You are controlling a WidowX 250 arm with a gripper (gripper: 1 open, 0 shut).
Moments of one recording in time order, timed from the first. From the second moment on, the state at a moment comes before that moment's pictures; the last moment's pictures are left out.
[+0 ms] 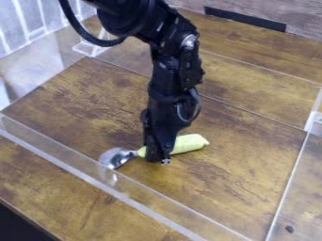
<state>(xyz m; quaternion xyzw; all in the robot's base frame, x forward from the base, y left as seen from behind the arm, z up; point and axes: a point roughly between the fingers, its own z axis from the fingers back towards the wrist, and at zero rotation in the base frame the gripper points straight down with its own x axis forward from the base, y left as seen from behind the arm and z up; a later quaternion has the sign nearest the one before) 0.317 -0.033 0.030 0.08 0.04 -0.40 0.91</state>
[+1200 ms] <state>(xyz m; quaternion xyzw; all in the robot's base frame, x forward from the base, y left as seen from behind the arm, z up) 0.353 -0.044 0.079 0.11 0.04 -0.51 0.85</state>
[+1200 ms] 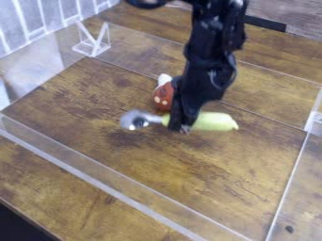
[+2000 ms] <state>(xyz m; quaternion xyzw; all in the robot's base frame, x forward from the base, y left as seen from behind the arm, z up) 0.334 0.076 0.114 0.16 0.03 -0.43 0.89</state>
